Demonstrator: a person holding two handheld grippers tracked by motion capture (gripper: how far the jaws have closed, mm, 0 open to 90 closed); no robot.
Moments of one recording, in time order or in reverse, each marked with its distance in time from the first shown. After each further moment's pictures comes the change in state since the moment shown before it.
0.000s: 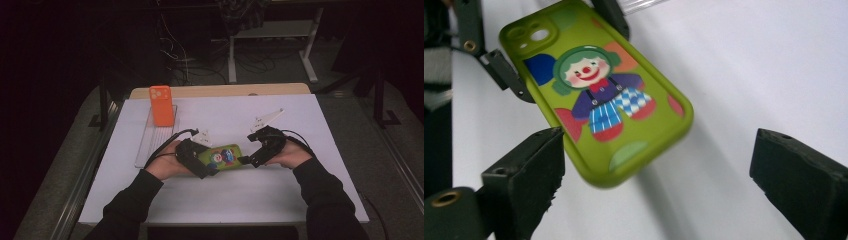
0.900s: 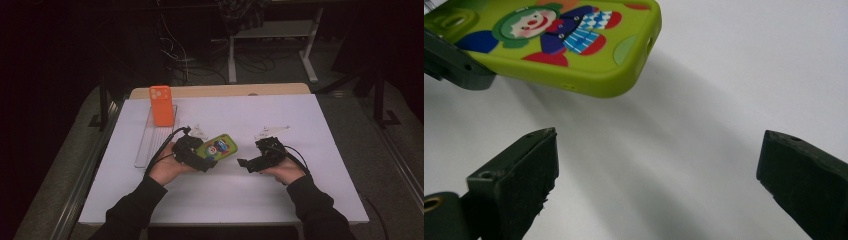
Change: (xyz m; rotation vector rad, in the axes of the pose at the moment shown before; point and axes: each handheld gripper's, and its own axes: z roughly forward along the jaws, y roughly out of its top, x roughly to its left) left arm 0.004 -0.004 -0.005 -0.005 0.140 -0.191; right arm 0.010 -0.038 0.023 -0.094 -0.204 0.201
